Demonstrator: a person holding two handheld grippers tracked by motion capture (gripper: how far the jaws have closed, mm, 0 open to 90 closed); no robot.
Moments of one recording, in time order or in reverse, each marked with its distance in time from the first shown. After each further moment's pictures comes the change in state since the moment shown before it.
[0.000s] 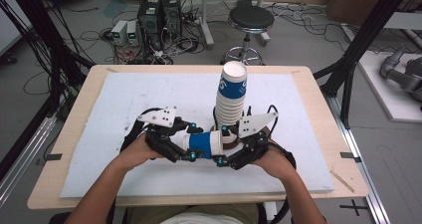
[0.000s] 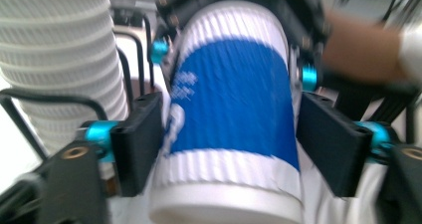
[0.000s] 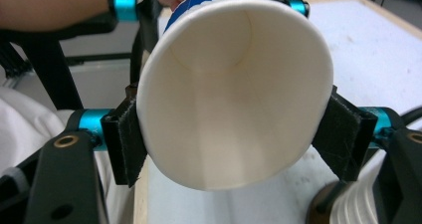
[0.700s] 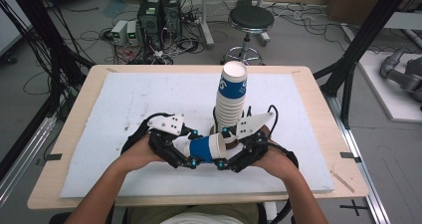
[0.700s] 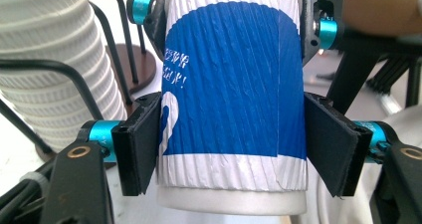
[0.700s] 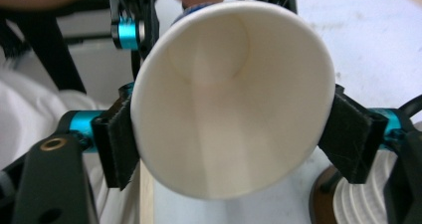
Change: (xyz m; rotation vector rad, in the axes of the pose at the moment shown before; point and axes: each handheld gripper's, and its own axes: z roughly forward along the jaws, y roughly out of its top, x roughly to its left) left arm 0.003 -0.006 0.008 0.085 -0.031 0.012; right arm 0.003 0.003 0.001 0.053 0.008 0.008
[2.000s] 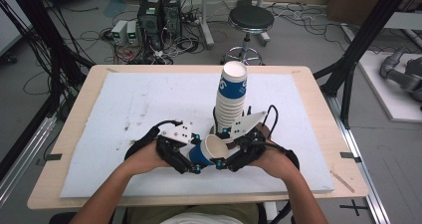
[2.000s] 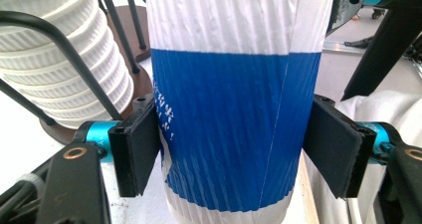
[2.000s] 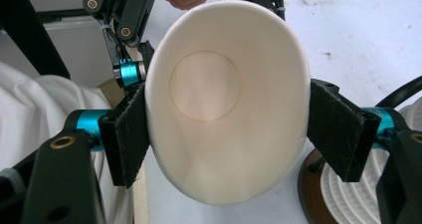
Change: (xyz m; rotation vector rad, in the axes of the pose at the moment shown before) left arm -0.005 -0.008 0.024 0.162 0.081 0.044; right arm 0.003 0.010 0.004 0.137 -0.052 -0.014
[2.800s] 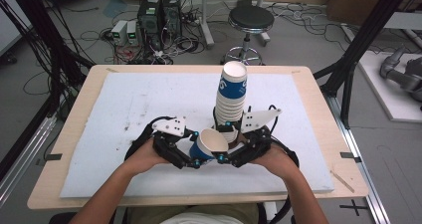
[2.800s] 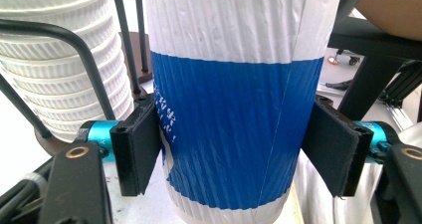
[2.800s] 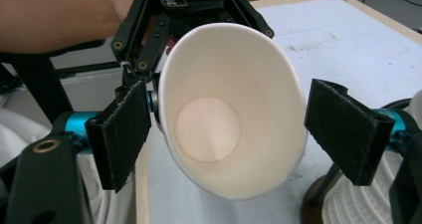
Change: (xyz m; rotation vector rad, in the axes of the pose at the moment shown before) left arm 0.010 -0.010 -0.007 -0.152 -0.032 -0.088; right arm -0.006 -0.006 -0.011 -0.209 -0.002 0.067
